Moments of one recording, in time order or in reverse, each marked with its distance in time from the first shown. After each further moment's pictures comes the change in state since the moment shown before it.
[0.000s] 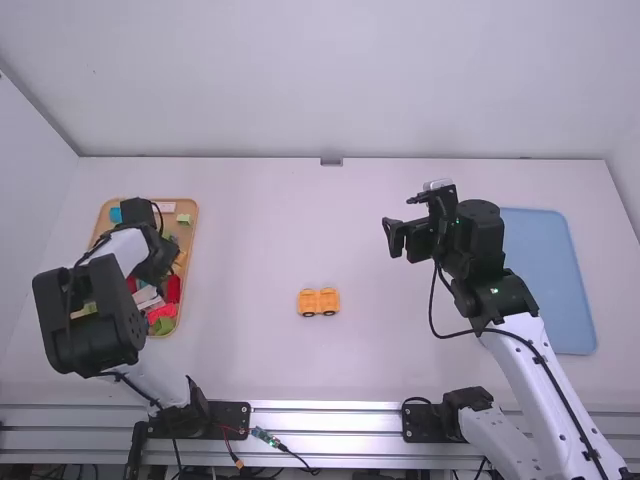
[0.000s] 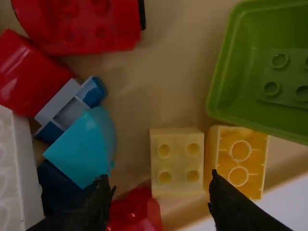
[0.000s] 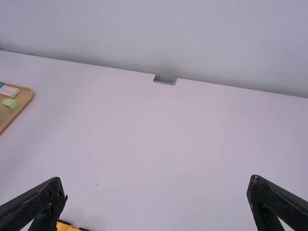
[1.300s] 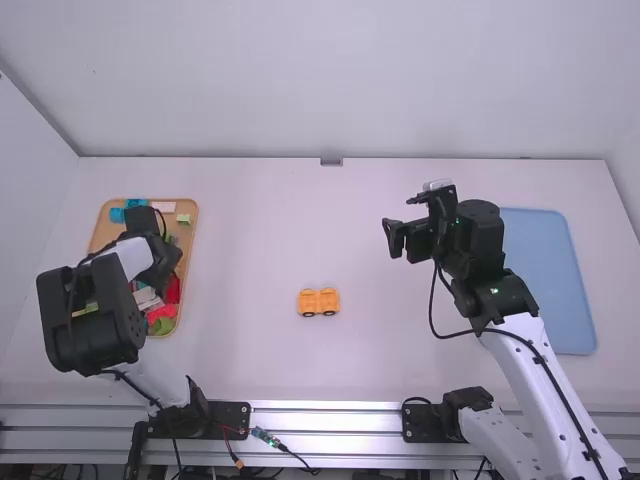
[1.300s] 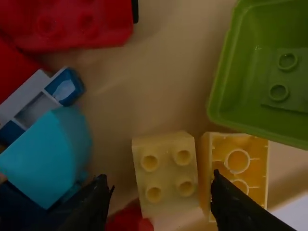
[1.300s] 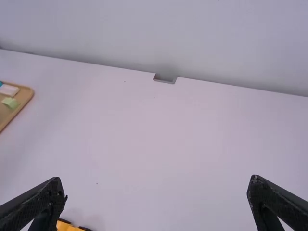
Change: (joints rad) left arm 0.000 0.009 -0.085 0.165 0.000 0.003; right arm 0.000 0.000 0.000 -0.004 0.000 0.000
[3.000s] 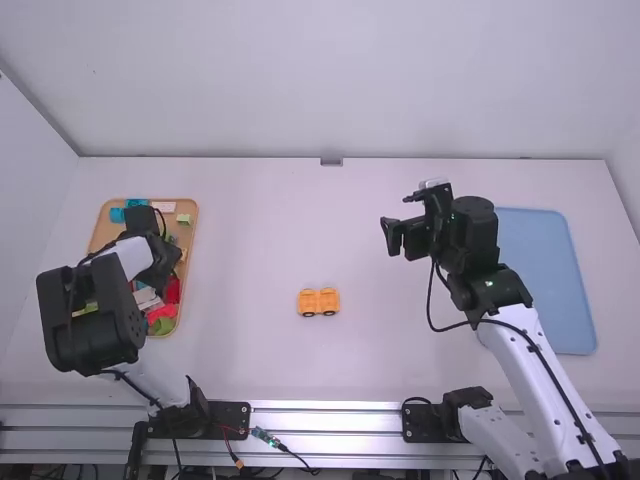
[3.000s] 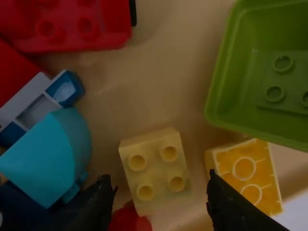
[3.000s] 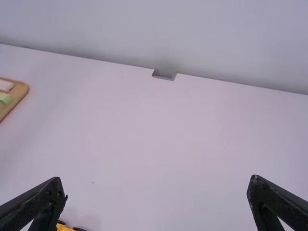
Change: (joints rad) left arm 0.000 0.000 -0.008 0.006 -0.001 0.000; right arm 0.000 0.047 0.000 0.026 0.000 -0.014
